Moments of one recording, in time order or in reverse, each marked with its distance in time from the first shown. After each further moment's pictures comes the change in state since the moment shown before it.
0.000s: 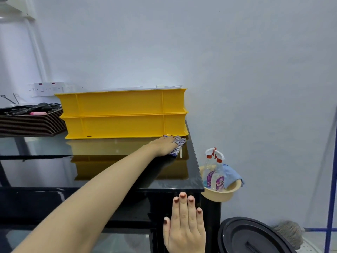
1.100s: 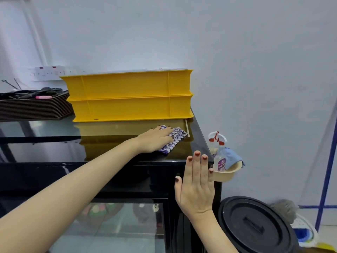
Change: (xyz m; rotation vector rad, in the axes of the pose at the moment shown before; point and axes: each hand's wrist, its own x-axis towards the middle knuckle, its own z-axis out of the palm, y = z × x) left_hand -0.086 -0.023 0.003 -0.023 -0.028 0.069; right_hand 0.034 0.001 -0.013 0.000 -0.064 0.048
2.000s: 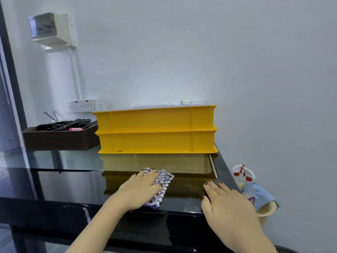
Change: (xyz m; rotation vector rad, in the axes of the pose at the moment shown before) left_hand -0.079 -0.059 -0.011 0.079 0.062 -0.274; right_hand 0.112 0.010 -0.020 0.139 -1.046 -0.016
